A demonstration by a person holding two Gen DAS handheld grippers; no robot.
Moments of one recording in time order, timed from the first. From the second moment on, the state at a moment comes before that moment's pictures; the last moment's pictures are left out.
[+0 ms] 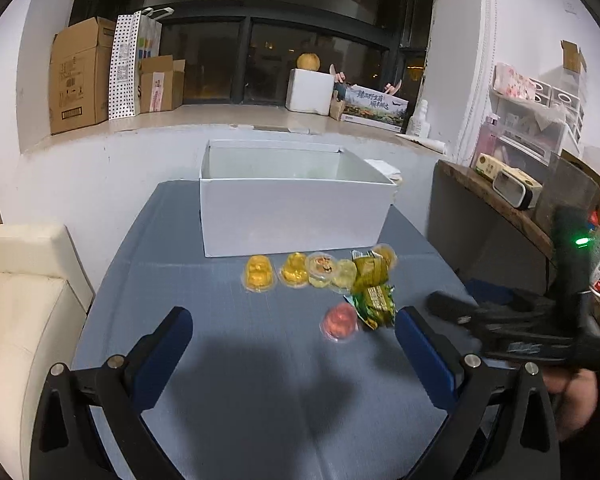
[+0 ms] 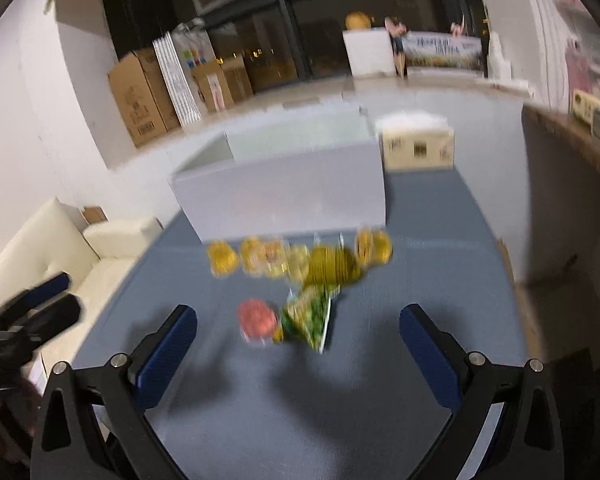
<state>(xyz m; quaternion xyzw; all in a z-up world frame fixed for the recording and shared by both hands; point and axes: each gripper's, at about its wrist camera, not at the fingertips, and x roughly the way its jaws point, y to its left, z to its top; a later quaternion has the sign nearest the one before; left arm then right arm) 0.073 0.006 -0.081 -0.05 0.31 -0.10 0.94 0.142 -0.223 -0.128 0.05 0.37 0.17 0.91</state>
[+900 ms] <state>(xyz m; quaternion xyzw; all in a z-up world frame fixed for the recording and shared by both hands) 0.108 -0.024 -0.122 -0.02 0.35 -0.10 0.93 0.166 -0.218 -0.144 0.06 0.39 0.16 0.91</state>
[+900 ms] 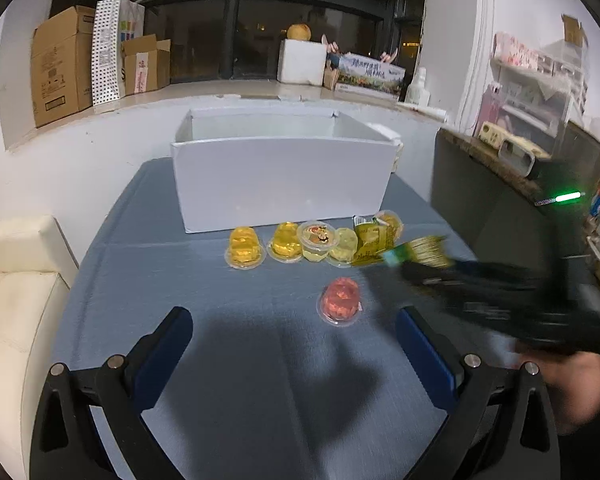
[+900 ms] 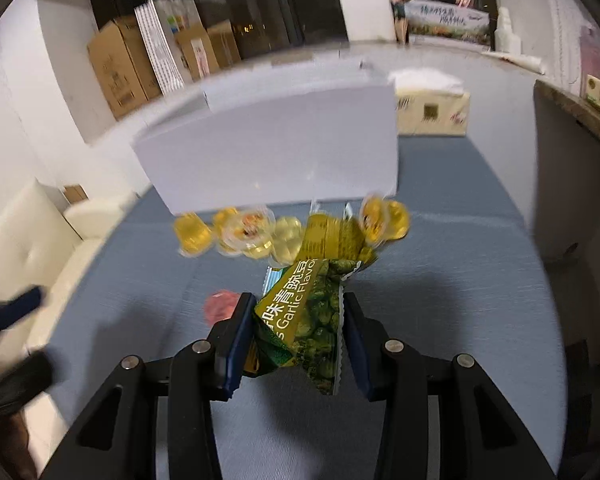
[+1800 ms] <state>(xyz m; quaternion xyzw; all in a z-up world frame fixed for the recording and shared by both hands) 0.172 -0.069 -0.174 -0.01 0.42 -0.14 0.90 0.110 -0.272 -0.113 0.11 0.35 0.15 0.92</state>
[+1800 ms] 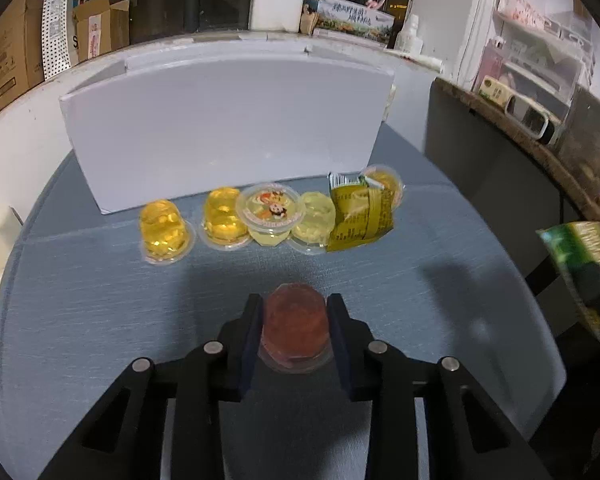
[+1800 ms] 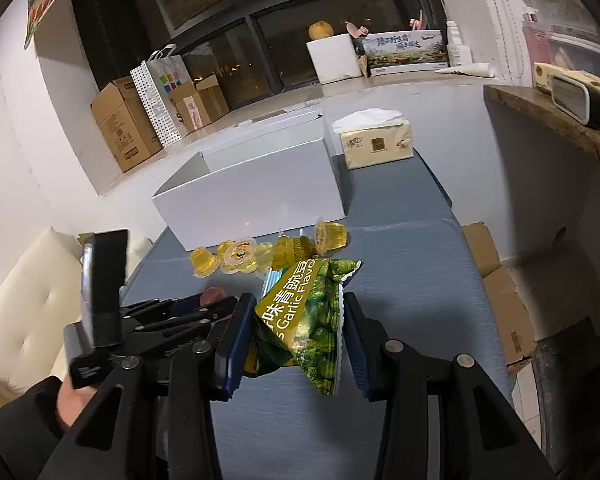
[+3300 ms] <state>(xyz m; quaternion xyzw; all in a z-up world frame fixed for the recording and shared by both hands) 0.319 0.027 -0.065 -0.01 0.35 -0.09 0.93 0.329 -0.209 -0.048 0.10 0.33 0.17 0.92</state>
